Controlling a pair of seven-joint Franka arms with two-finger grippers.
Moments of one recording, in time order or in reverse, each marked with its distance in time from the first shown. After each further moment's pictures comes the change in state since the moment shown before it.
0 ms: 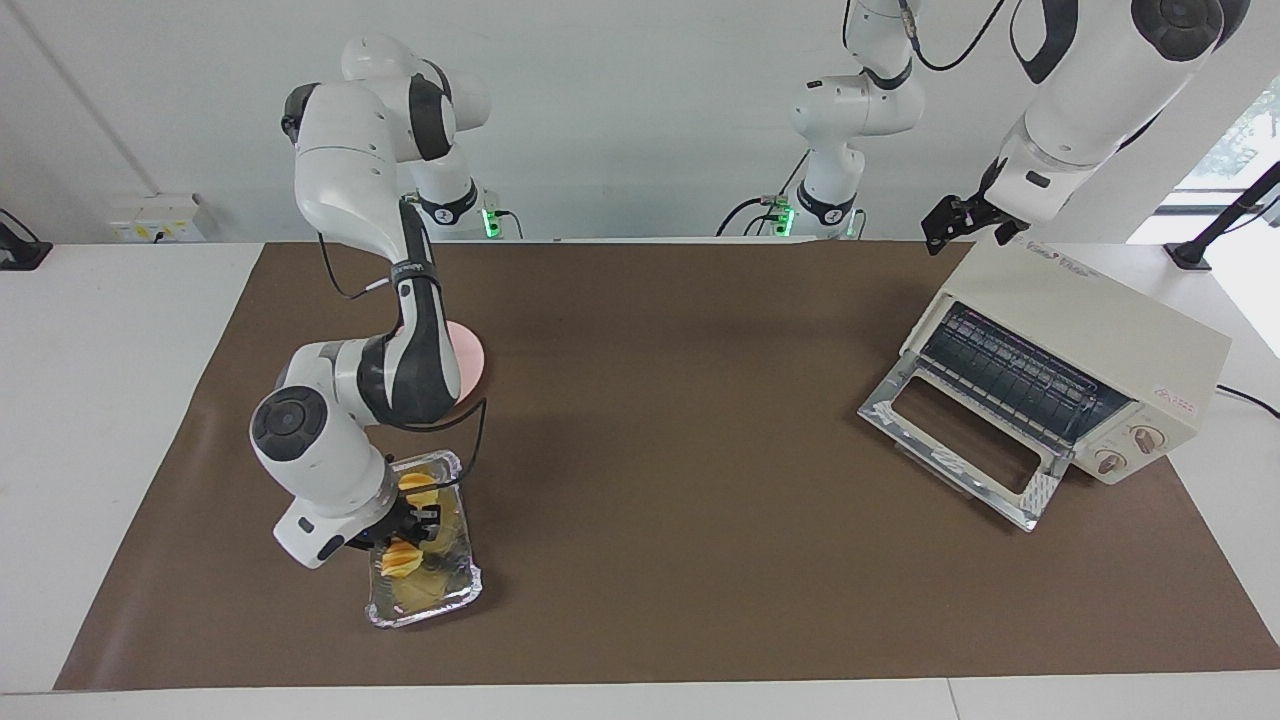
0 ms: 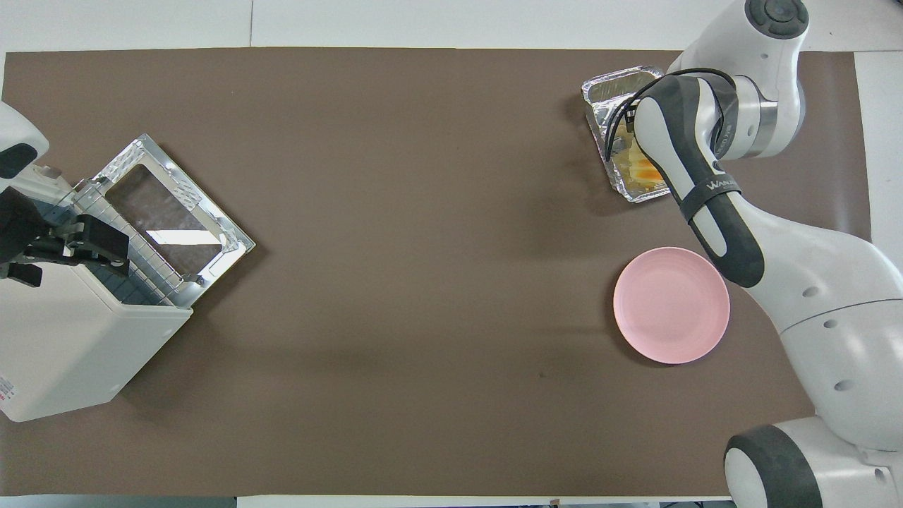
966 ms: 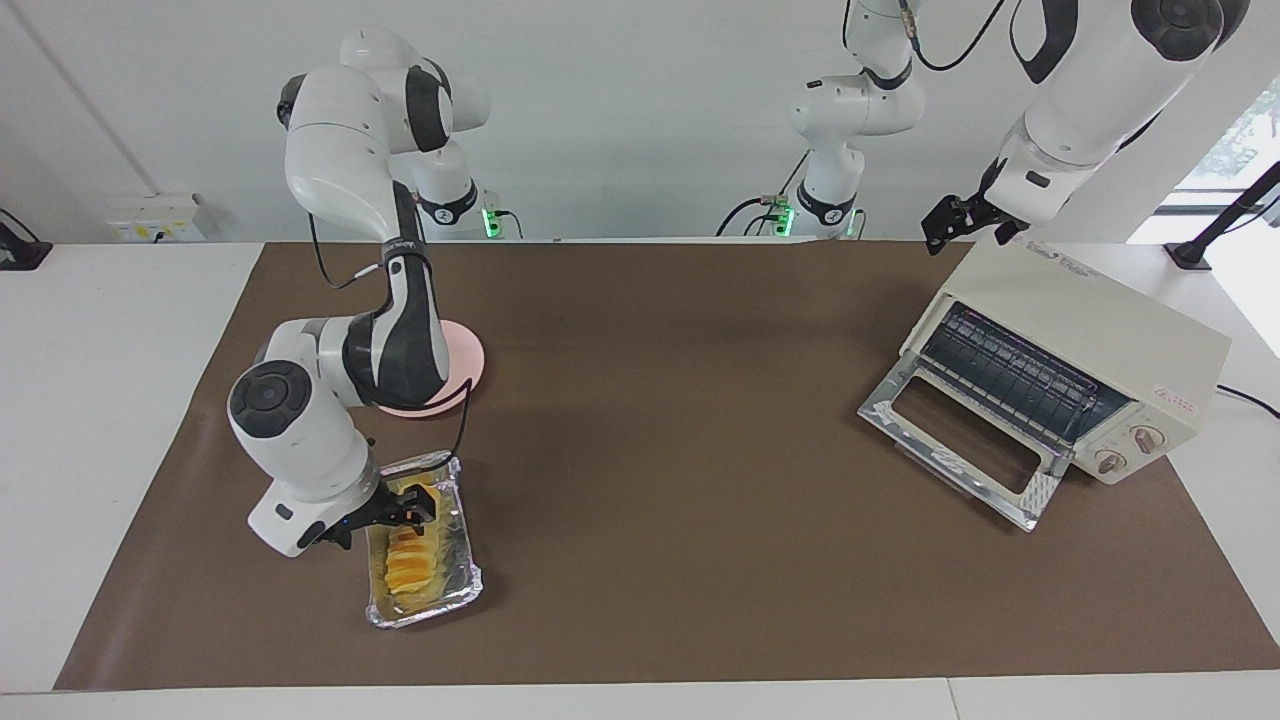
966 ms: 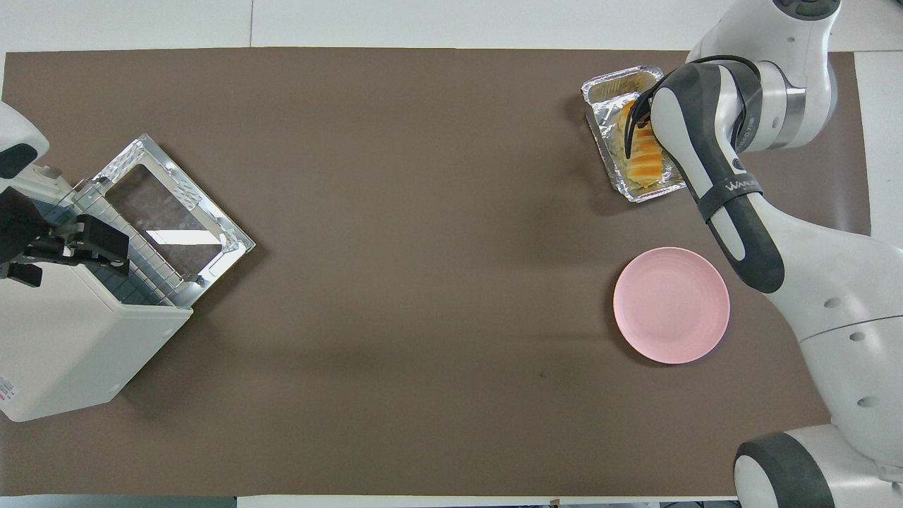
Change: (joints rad) left arm 0.000 0.000 0.000 0.000 0.000 0.000 0.000; right arm -0.017 -0.038 -0.007 0.029 -0.060 -0.022 -0.089
